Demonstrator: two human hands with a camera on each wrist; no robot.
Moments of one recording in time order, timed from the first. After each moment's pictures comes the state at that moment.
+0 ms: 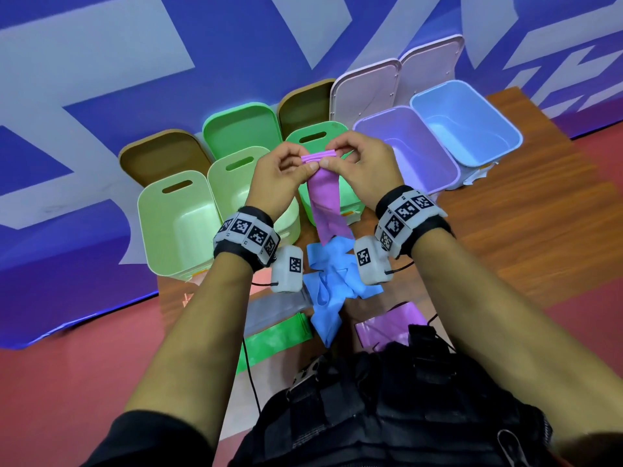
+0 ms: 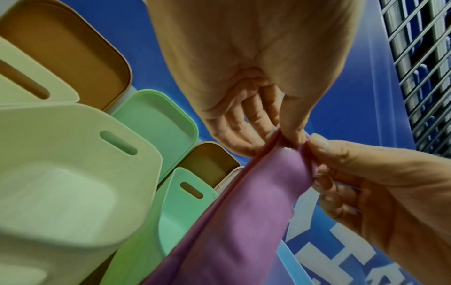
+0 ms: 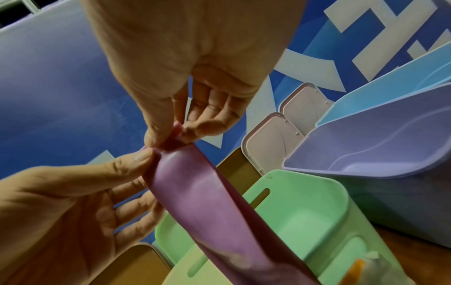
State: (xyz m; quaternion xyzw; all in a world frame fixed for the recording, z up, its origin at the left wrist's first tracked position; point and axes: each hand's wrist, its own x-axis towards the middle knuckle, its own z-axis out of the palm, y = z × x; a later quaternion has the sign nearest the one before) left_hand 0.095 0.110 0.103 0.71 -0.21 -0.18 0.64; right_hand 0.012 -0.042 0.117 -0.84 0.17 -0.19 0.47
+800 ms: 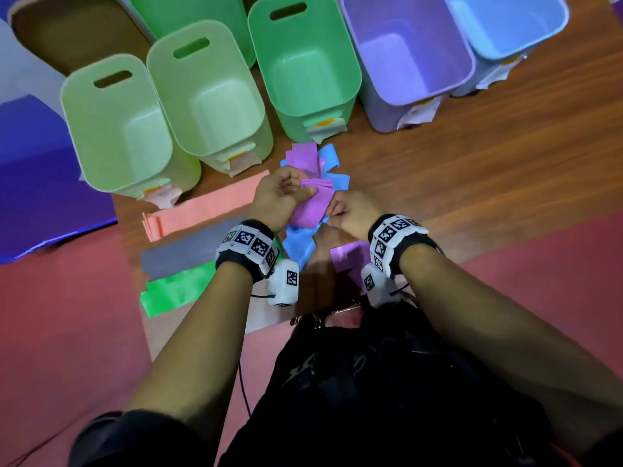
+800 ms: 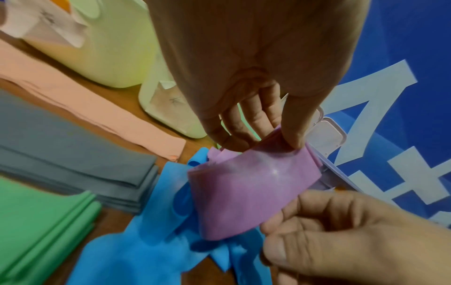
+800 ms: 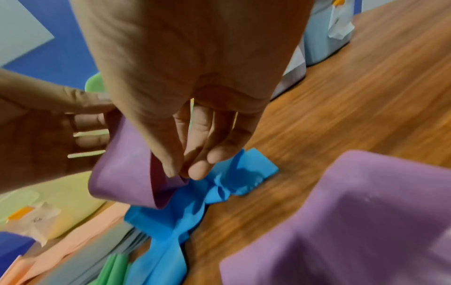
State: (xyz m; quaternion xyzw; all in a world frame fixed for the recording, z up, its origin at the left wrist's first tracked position) left_hand -0.026 0.129 -0.038 0.73 -0.04 -0.30 0.61; right_hand -0.112 -0.024 -0.060 -0.86 0.18 0.21 0.44
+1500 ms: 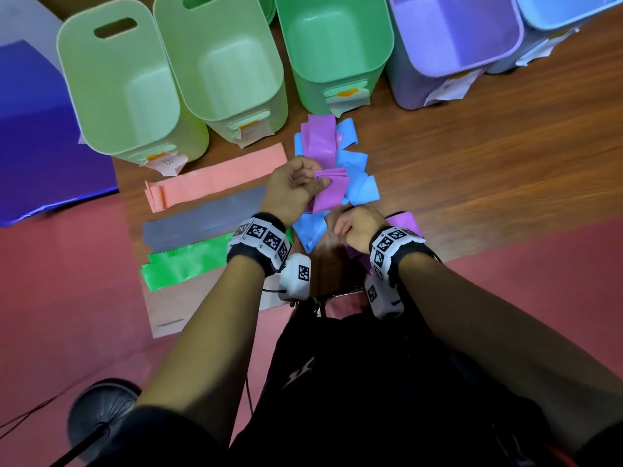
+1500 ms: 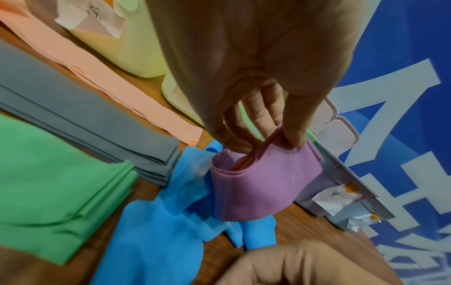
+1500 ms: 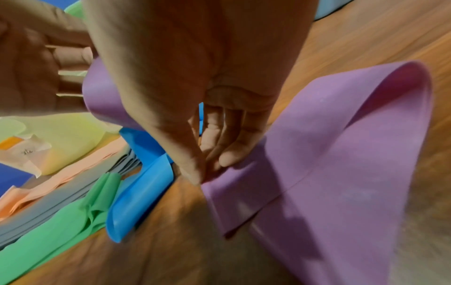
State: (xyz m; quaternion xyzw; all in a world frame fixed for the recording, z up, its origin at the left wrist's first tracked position) left_hand -0.041 0.147 -0.059 0.72 -0.04 -0.31 0.61; right_hand -0.148 0.009 -0.104 -0.86 0.17 0.29 0.38
